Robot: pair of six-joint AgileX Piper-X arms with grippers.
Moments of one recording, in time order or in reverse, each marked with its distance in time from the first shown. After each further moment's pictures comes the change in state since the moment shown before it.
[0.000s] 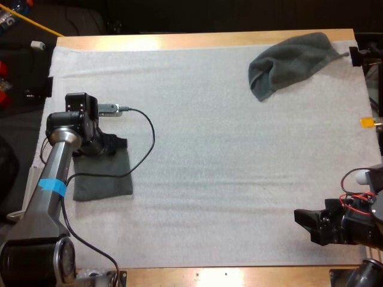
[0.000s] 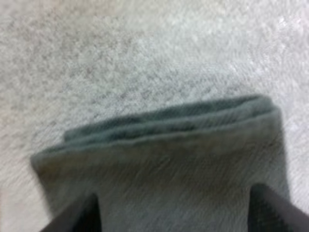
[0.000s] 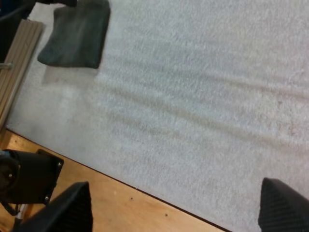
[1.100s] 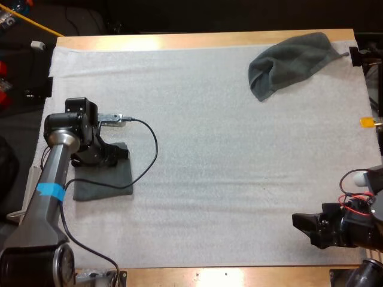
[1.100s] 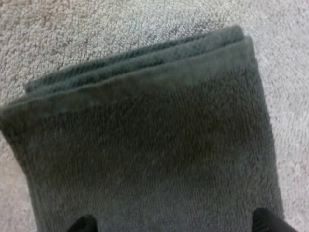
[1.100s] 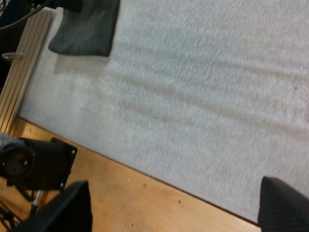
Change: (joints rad) left arm 0.000 -0.053 0.015 0.168 0.043 0.057; right arm 0.000 0.000 0.000 0.001 -0.051 0.021
